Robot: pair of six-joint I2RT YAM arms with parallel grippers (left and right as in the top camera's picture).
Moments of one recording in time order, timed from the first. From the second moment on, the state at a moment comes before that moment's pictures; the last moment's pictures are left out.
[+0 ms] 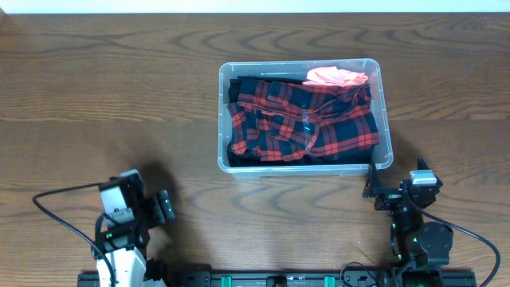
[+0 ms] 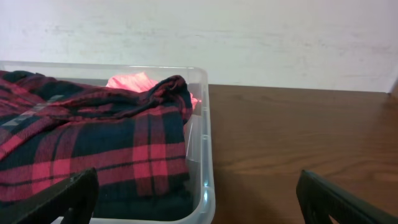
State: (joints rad) left arm 0.29 0.83 0.28 -0.55 -0.04 -0.05; right arm 0.02 0.01 0.01 -0.07 -0.03 0.02
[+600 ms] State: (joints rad) left arm 0.29 0.80 0.13 -0.15 0.05 -0.04; right arm 0.02 0.01 0.01 -0.07 -0.03 0.02
